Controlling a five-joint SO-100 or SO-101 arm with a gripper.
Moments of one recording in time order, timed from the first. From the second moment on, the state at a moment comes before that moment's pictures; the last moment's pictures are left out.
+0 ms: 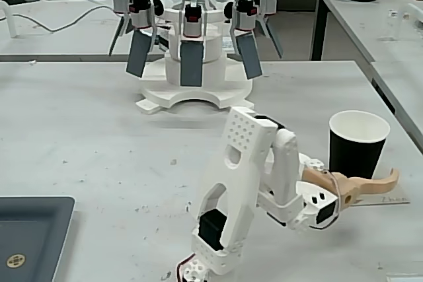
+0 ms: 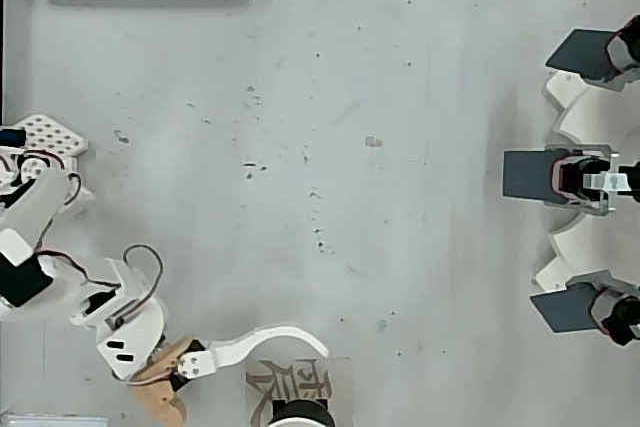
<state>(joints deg) 49.1 74.7 144.9 -76.3 -87.3</state>
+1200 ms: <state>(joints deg) 16.6 124.9 176.2 -77.8 -87.8</state>
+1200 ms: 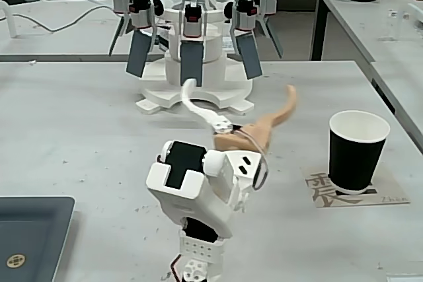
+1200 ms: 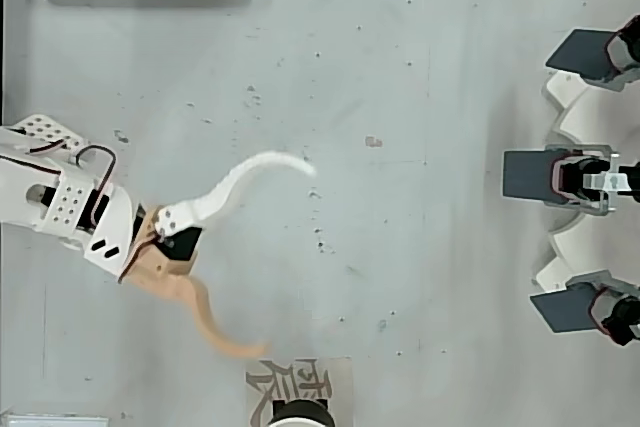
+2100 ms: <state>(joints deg) -1.8 101.4 149.6 -70.3 -93.7</state>
